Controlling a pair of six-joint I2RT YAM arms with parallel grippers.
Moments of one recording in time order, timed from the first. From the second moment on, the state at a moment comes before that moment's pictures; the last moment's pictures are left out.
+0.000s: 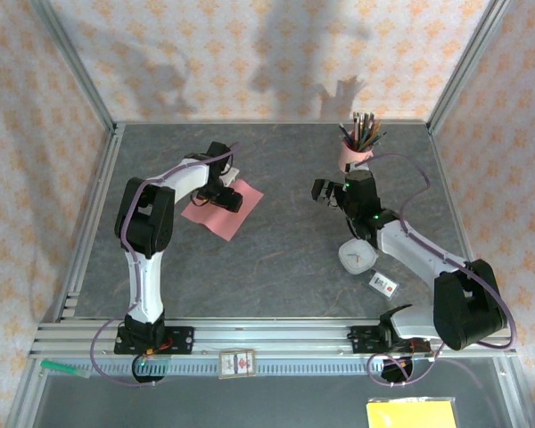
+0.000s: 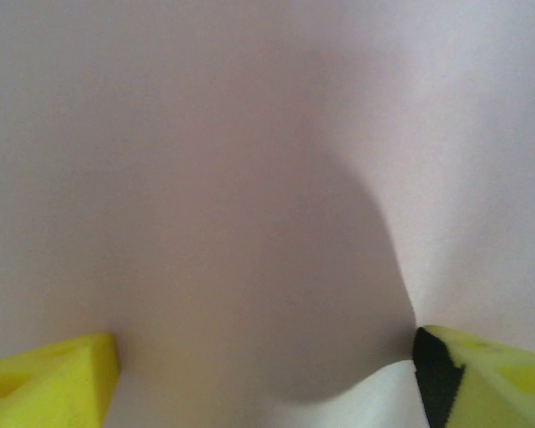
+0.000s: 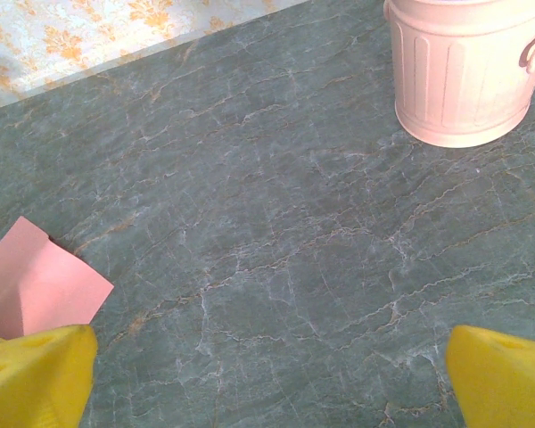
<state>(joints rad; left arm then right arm) -0.25 2.10 1.53 -0.79 0.05 0.07 0.37 1.31 0.76 -0.03 0.09 0.48</state>
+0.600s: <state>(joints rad) -0.25 1.79 1.17 -0.39 0.50 -0.21 0.37 1.28 0.80 -0.14 0.05 0.47</state>
